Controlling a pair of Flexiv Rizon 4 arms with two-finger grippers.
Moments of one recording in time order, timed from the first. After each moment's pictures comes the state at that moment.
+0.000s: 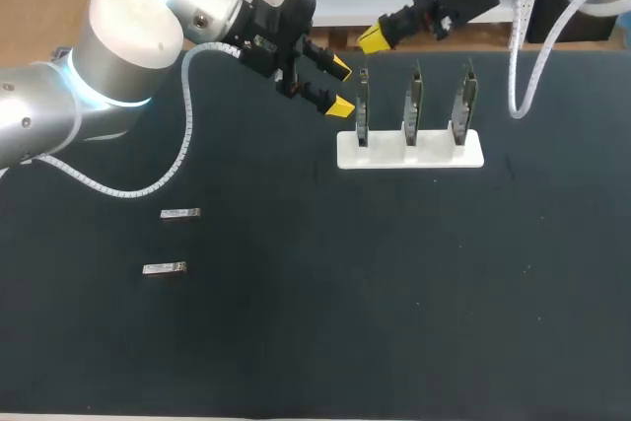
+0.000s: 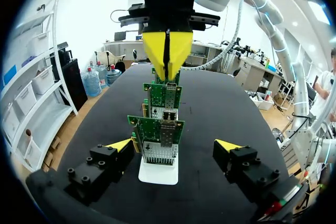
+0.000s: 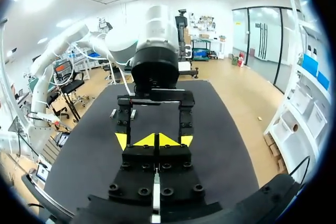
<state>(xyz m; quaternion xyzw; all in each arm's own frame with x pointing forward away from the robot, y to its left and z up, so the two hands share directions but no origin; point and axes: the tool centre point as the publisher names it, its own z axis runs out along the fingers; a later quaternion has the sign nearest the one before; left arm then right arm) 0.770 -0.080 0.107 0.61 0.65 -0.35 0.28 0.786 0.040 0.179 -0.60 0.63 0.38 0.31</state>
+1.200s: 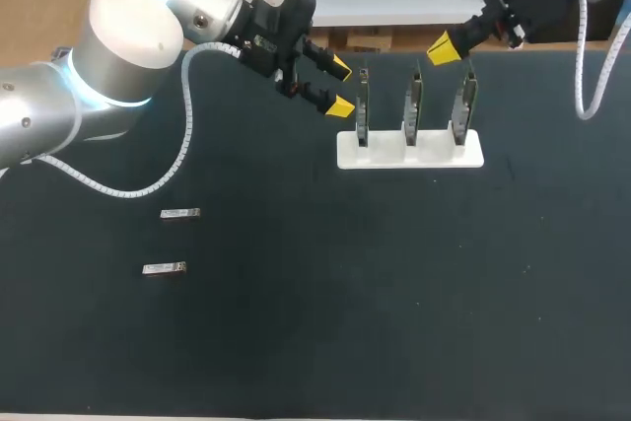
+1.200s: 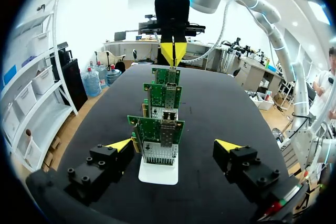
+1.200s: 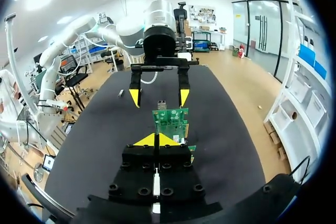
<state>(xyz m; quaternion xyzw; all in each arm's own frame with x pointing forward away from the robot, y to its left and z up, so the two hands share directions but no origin) 0.770 -0.080 0.107 0.61 0.65 -0.35 0.28 0.775 -0.049 0.156 -0.61 0.64 0.37 0.28</state>
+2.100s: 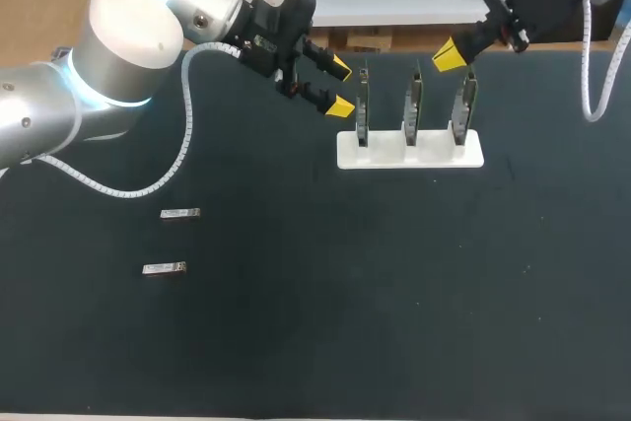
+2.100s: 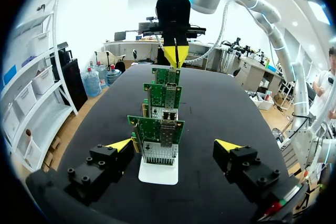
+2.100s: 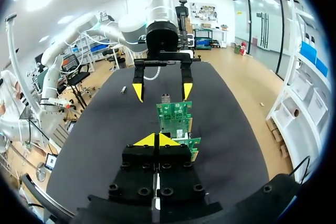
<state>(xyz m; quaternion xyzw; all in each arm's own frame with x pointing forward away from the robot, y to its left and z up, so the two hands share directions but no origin) 0.770 -0.080 0.107 0.61 0.65 -0.35 0.28 0.769 -0.056 0.151 -0.61 0.64 0.37 0.27</state>
